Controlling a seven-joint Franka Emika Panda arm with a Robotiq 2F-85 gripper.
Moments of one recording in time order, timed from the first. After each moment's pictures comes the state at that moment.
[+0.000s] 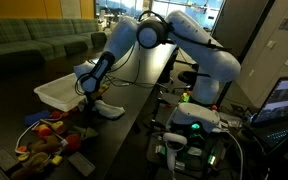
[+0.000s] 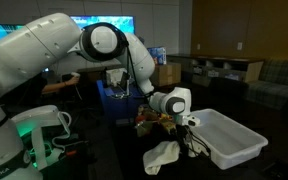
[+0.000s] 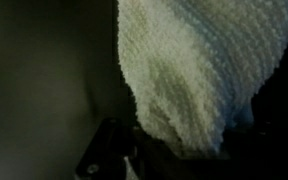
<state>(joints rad) 0.18 1.06 -0.13 -1.52 -0.08 2.42 0.33</state>
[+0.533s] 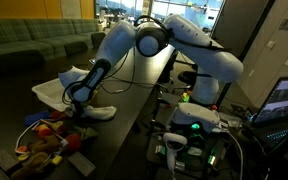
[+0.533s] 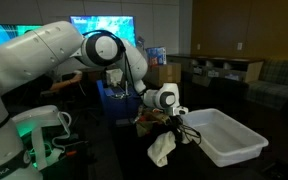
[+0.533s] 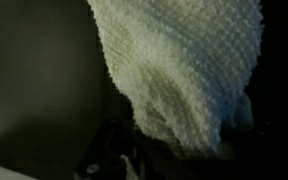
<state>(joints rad) 0.31 1.12 -0.13 -1.39 -0.15 2.43 0.33</state>
